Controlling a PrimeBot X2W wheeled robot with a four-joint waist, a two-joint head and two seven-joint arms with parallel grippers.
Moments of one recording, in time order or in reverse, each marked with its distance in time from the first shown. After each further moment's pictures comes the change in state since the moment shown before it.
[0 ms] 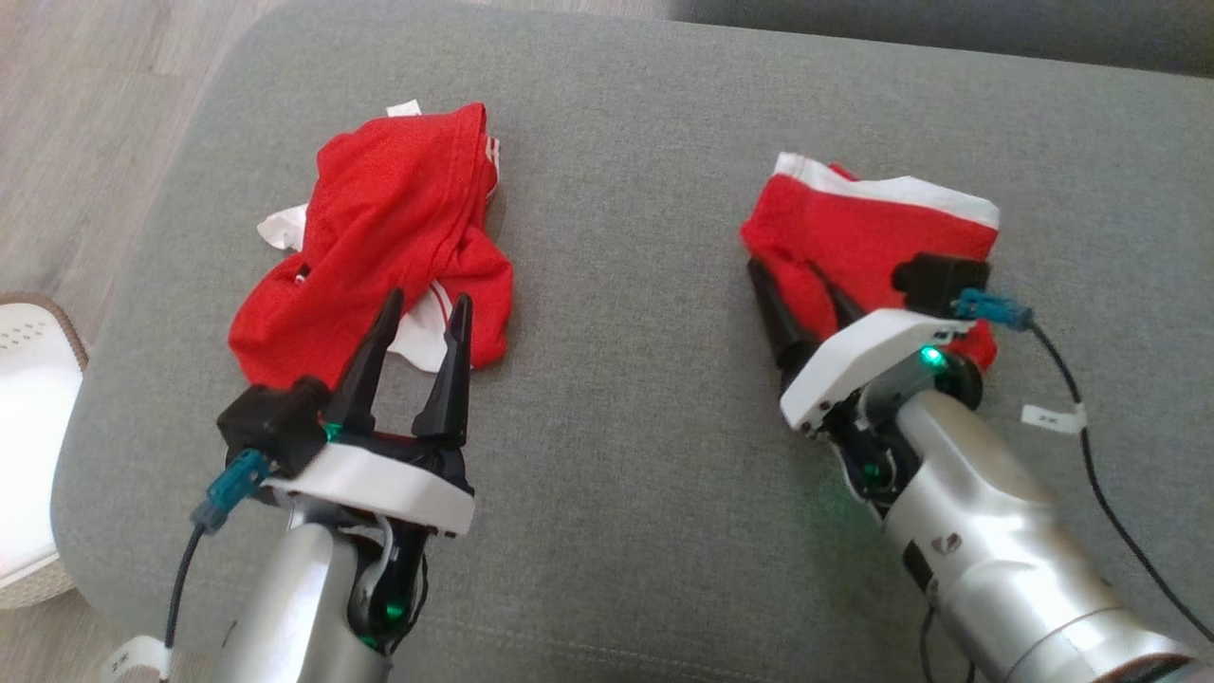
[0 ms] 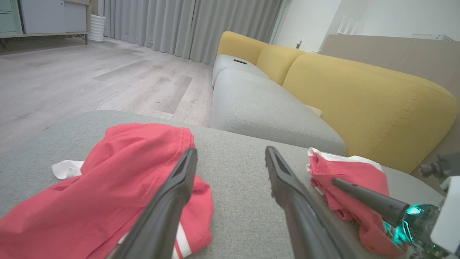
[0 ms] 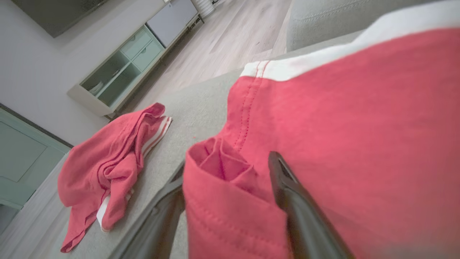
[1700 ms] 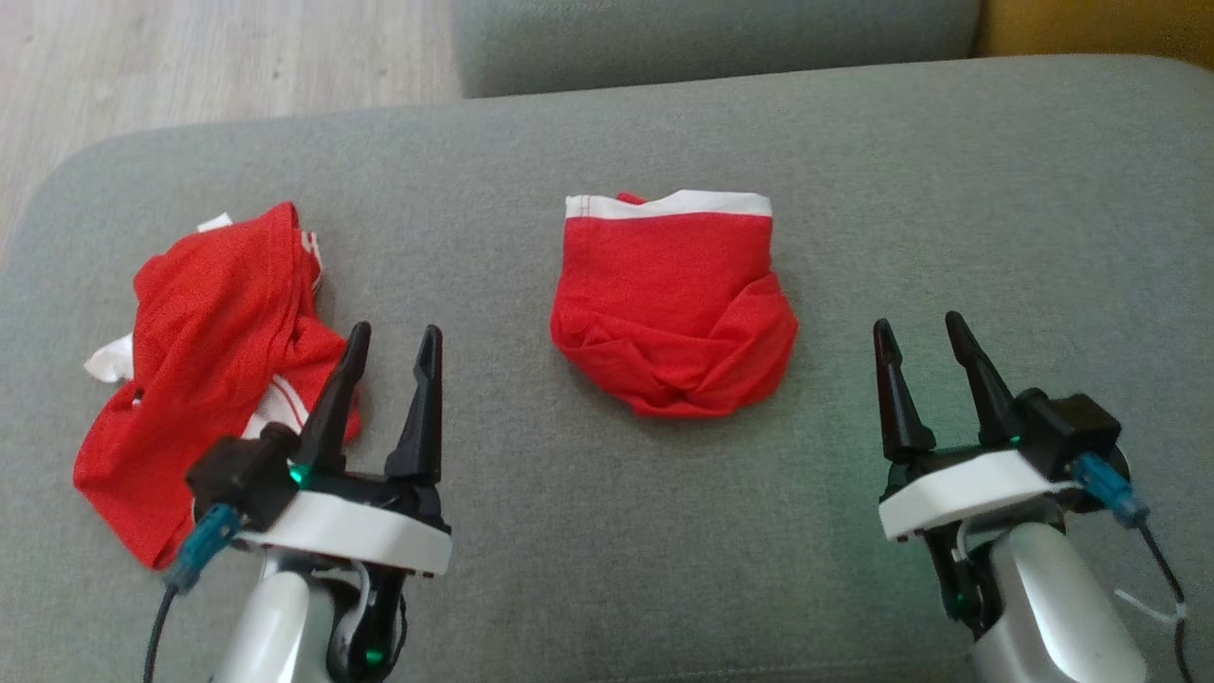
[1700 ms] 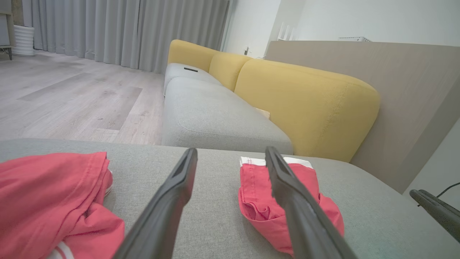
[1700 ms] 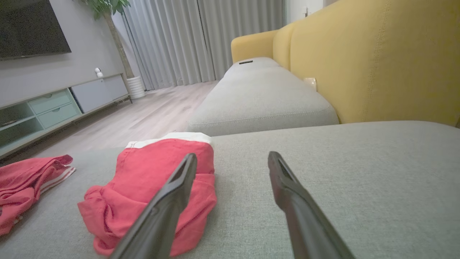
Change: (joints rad) left arm 0.112 0.002 0.056 -0.109 0.041 0.007 0.000; right arm 0.449 0.015 -0.423 -0.500 -0.606 0.000 -0.140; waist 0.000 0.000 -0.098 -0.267
